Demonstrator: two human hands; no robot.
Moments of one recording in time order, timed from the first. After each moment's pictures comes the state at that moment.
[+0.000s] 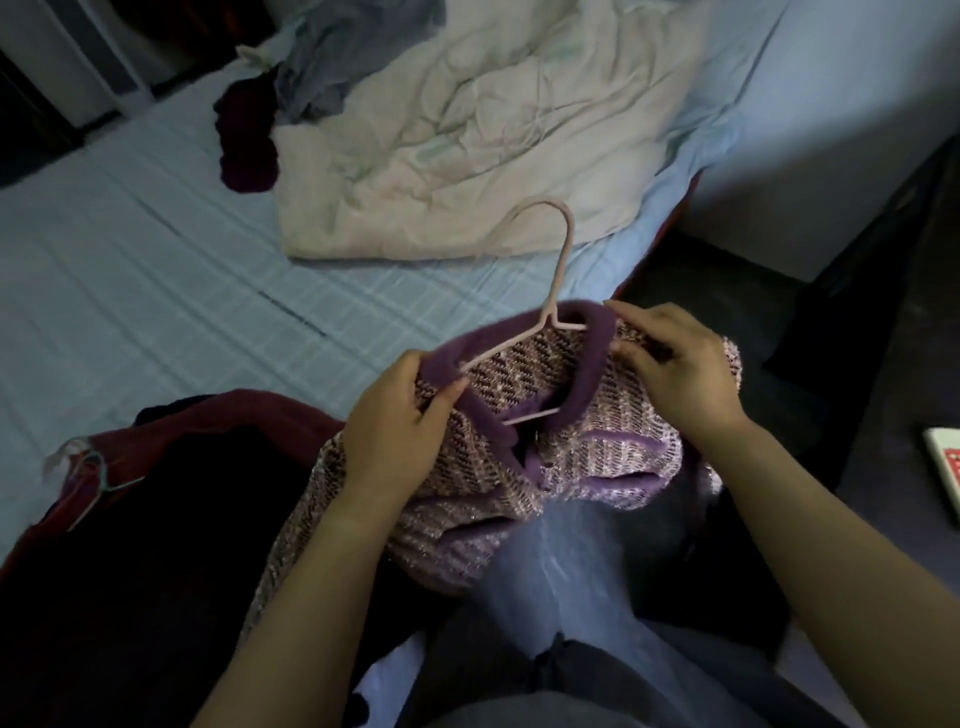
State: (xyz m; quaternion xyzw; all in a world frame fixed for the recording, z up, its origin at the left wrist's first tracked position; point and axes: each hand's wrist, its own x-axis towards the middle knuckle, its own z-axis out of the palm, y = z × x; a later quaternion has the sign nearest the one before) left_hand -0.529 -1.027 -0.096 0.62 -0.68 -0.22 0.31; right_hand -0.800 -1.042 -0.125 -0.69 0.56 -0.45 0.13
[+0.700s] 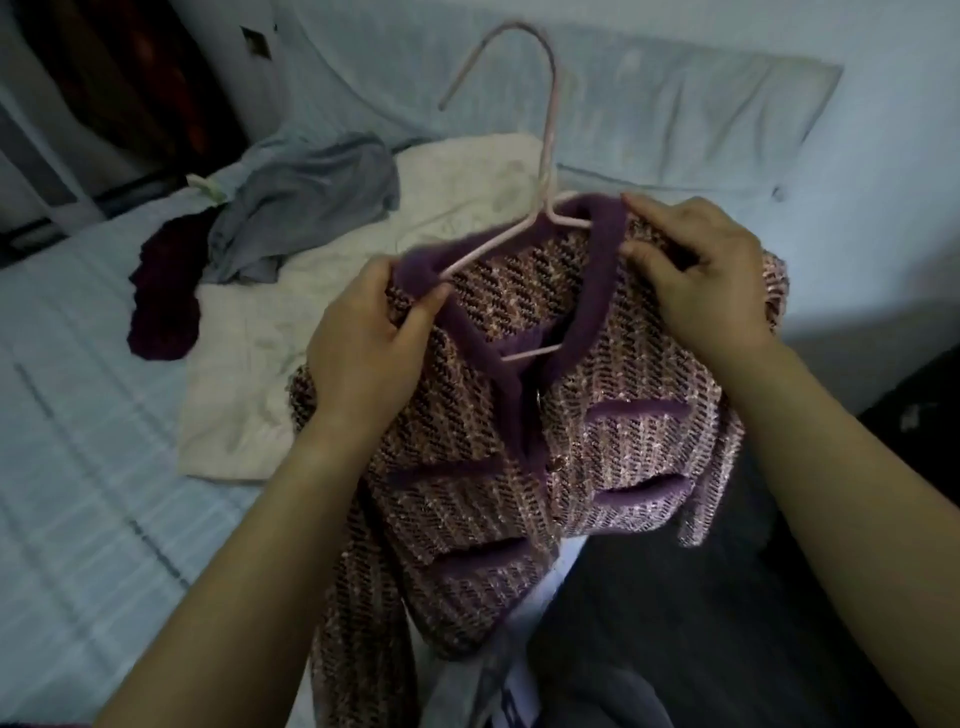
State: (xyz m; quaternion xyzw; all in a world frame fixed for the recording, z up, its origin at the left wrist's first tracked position) left_hand -0.667 -1.487 0.011 0.57 -0.67 -0.13 0.46; right_hand -0.935 -1.508 0.014 -0.69 0.51 -0.51 -0.02
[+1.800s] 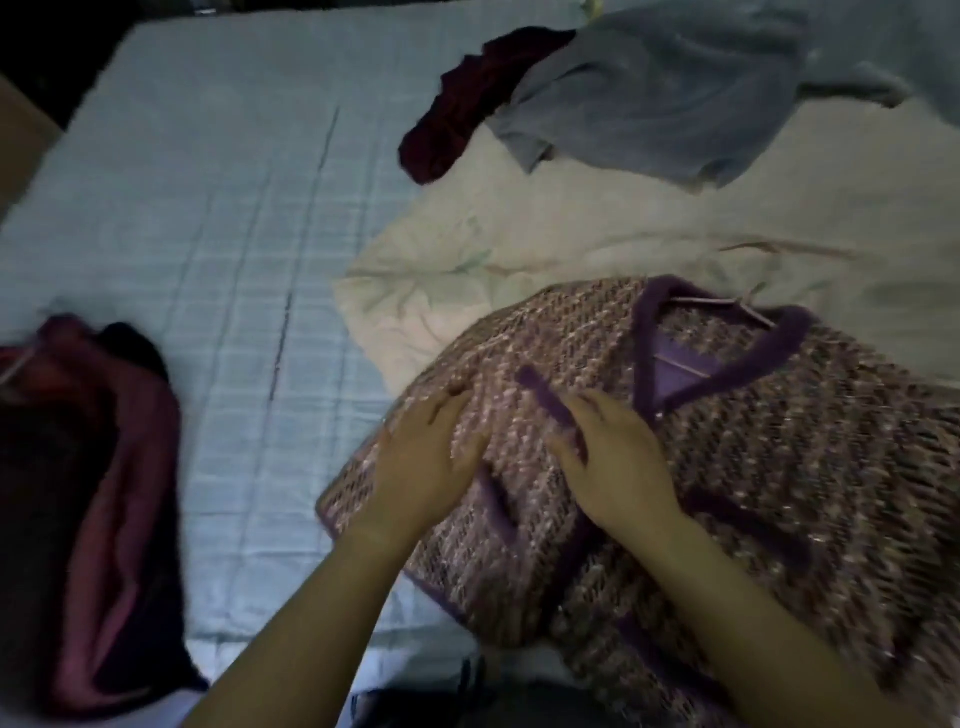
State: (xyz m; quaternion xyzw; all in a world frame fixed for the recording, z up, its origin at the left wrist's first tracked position) left_hand -0.685 -1.598 -0.187 0.88 -0.40 -0.17 0.19; right_hand -0.834 -1.746 -0.166 -0.92 0.32 -0.02 0.23
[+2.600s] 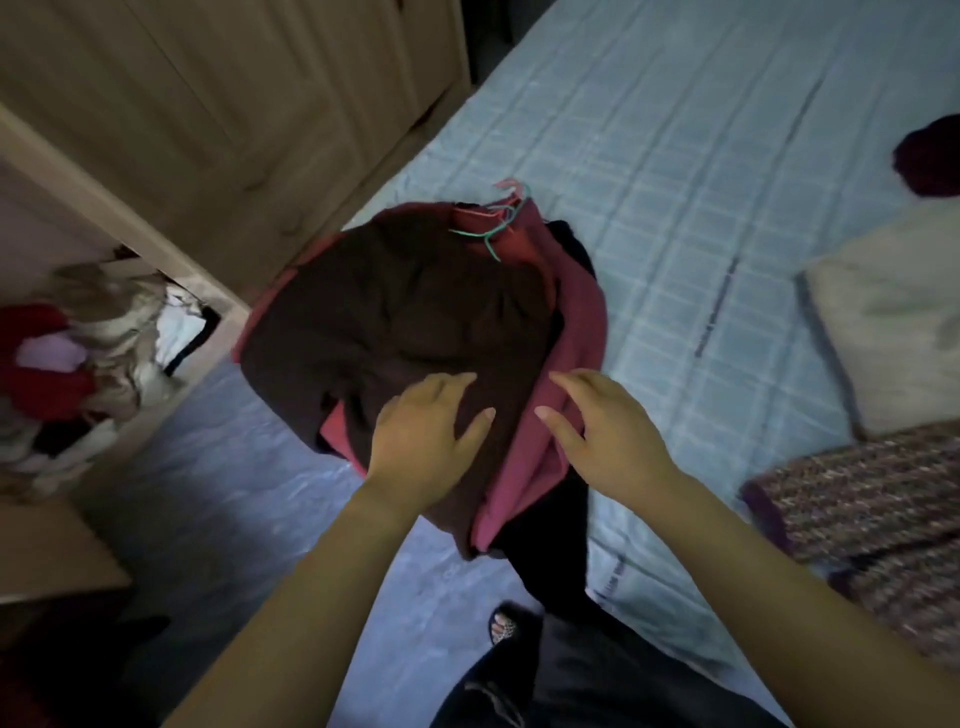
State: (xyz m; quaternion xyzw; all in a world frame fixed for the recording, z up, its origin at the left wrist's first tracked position) left_hand -0.450 -1.023 -0.162 0.97 -0.18 -0.05 0.18; right_hand -0.497 -1.222 -0.170 -0.95 0.02 0.02 0.31
